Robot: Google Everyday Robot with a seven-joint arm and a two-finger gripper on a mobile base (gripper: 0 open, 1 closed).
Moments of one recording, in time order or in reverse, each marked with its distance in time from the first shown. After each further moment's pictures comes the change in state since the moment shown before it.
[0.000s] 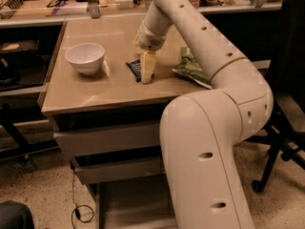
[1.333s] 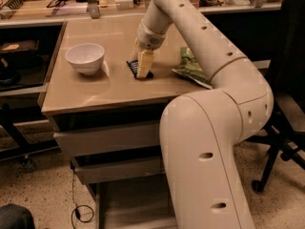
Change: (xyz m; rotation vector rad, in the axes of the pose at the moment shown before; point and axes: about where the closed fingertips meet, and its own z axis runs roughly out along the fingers) arm -0.001 -0.002 0.002 0.003 -0.001 0.000
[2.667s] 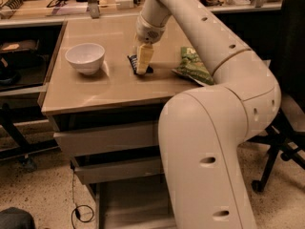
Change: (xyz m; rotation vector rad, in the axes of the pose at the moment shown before) arm -0.014 -0.005 -0.030 0.056 0.034 0.020
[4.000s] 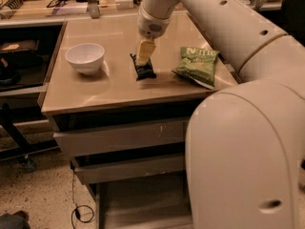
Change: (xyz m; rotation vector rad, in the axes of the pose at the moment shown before) arm -0.017 0.036 -0.049 0.043 0.058 0.048
